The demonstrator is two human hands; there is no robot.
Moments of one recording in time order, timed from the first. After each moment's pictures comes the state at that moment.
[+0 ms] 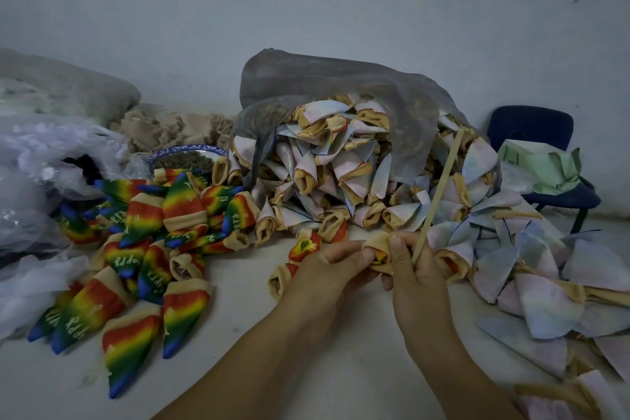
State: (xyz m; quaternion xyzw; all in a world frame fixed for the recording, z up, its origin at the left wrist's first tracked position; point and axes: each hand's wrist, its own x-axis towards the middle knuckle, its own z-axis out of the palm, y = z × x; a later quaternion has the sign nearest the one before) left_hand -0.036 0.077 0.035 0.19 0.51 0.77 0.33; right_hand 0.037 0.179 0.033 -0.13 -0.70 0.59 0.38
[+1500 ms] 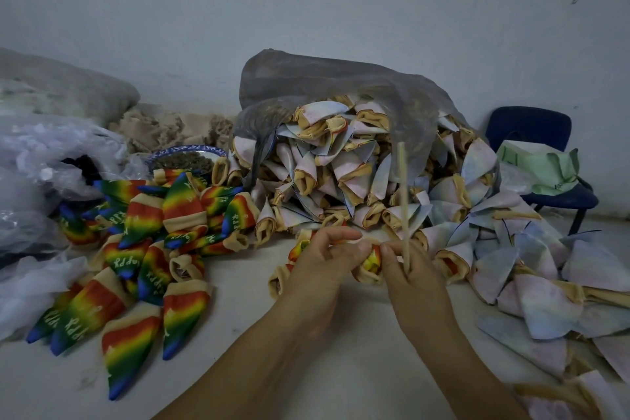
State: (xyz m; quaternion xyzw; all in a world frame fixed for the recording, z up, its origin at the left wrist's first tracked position) left_hand -0.035 0.074 0.044 0.20 0.51 0.79 0.28; right_hand 0.039 0.183 0.040 -0.18 -0.80 0.46 0.34
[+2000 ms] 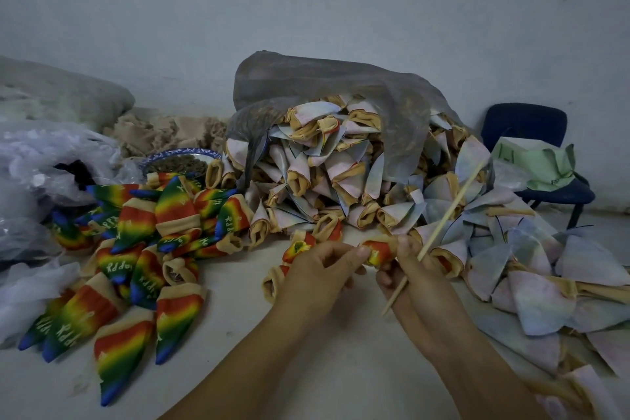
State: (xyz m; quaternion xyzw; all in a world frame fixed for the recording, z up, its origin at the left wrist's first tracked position) left_hand -0.032 0.072 0.044 0.26 0.67 0.67 0.19; right_hand 0.045 0.195 0.044 -0.13 -0.49 0.84 0.23
